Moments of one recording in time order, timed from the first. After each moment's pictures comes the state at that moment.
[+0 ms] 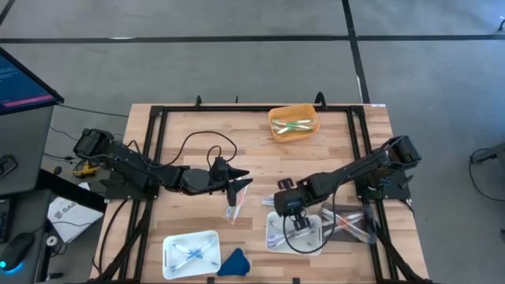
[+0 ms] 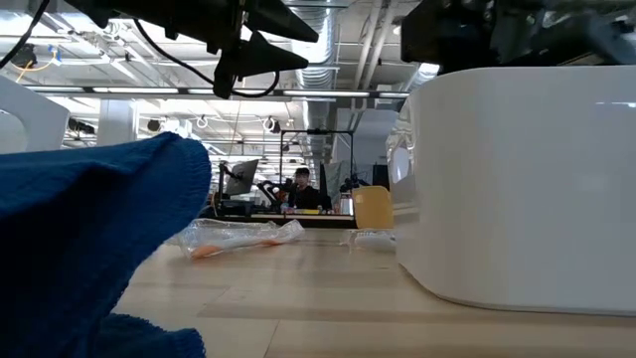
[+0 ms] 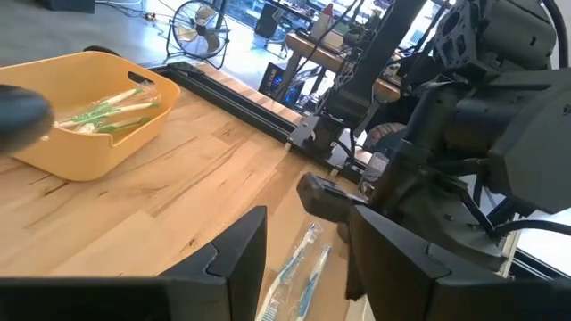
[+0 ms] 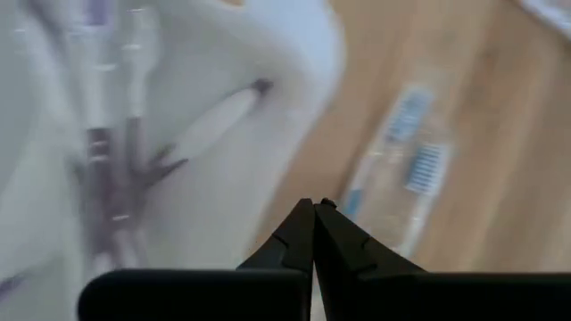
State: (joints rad) left arm -0.28 1.43 0.69 0.55 -0.55 -0.51; right arm 0.33 1.71 1.10 -0.61 0.02 -0.05
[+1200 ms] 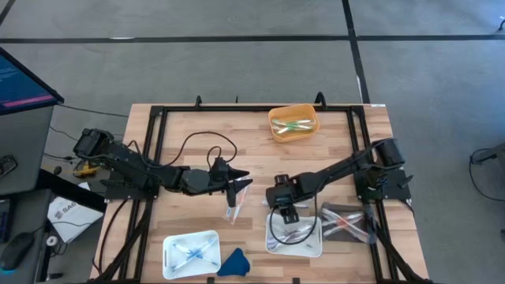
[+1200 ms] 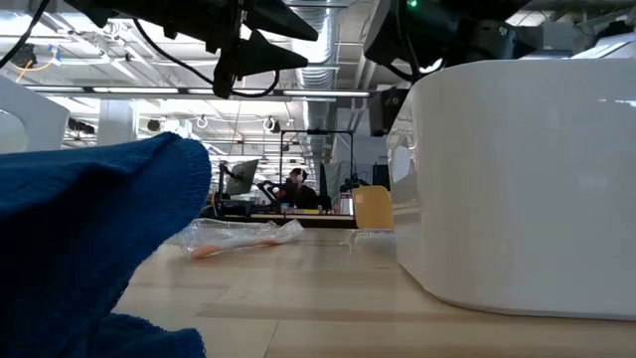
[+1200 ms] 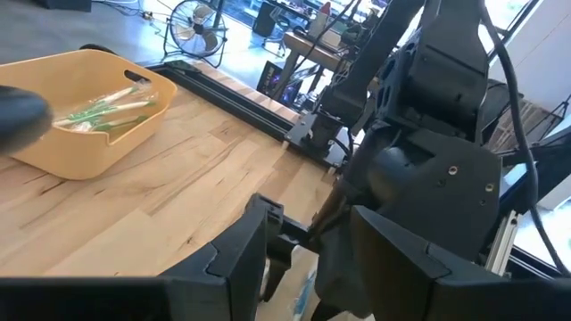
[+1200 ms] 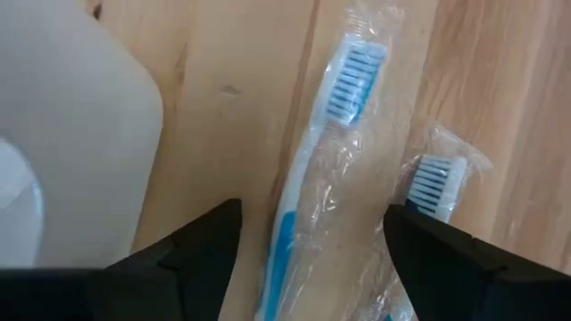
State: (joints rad) left arm -0.28 1.43 0.69 0.55 -0.55 -0.51; right arm 0.24 1.86 1.08 -0.49 0.08 0.02
